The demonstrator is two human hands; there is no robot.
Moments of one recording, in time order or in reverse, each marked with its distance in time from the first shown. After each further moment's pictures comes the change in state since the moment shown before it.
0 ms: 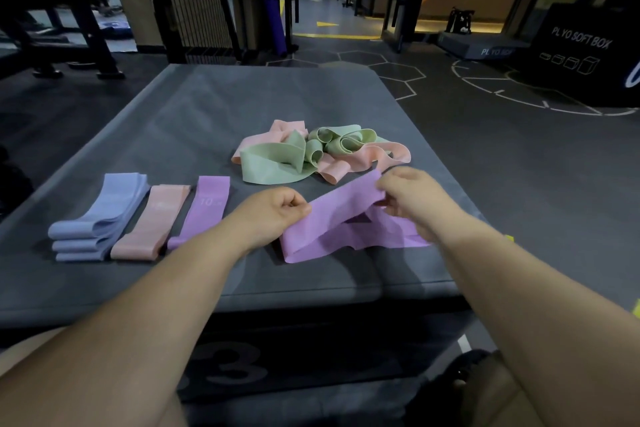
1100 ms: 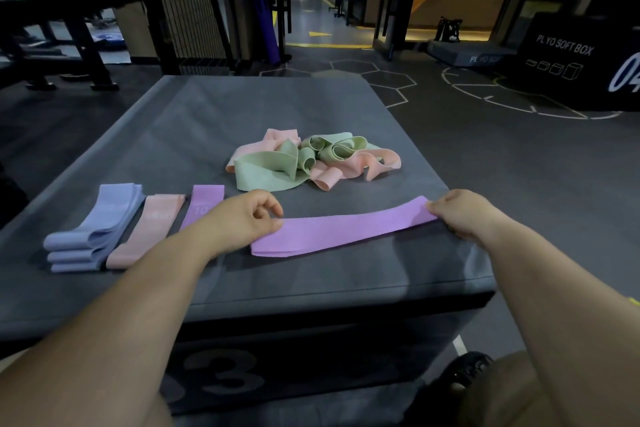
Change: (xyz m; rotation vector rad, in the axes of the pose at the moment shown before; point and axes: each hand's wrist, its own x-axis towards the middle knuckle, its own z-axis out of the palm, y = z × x) left_hand 0.001 -0.022 -0.025 0.065 -0.019 0.034; right_hand 0.016 0.033 -0.077 -0.685 0.102 0.194
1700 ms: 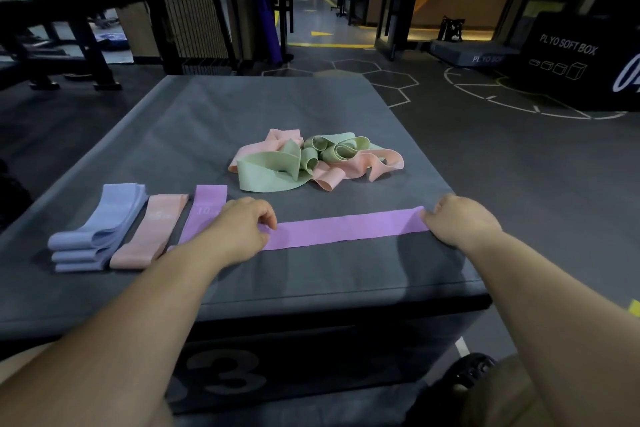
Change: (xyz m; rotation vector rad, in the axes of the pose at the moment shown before) left_hand -0.001 -0.008 0.005 0.408 0.072 0.016; right_hand -0.004 -0.002 0.017 -0.311 0.107 -0.014
